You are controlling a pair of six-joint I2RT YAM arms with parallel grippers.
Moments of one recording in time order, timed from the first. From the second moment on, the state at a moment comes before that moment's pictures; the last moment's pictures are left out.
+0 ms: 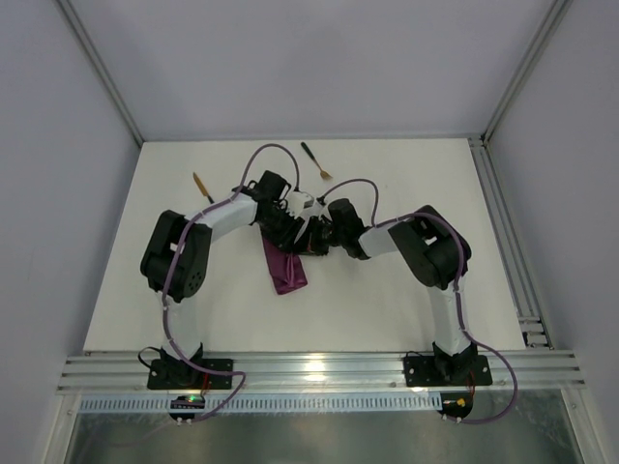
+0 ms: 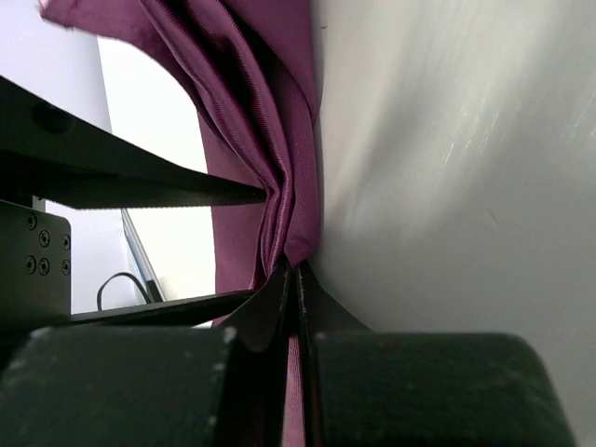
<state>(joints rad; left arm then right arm) -0.48 1.95 1.35 -0.60 0.33 0.27 0.61 2.11 1.05 0.46 -0.55 0.89</state>
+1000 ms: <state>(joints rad) -0.47 1.95 1.36 -0.62 0.39 0.10 0.62 2.11 1.03 0.50 -0.52 0.92</state>
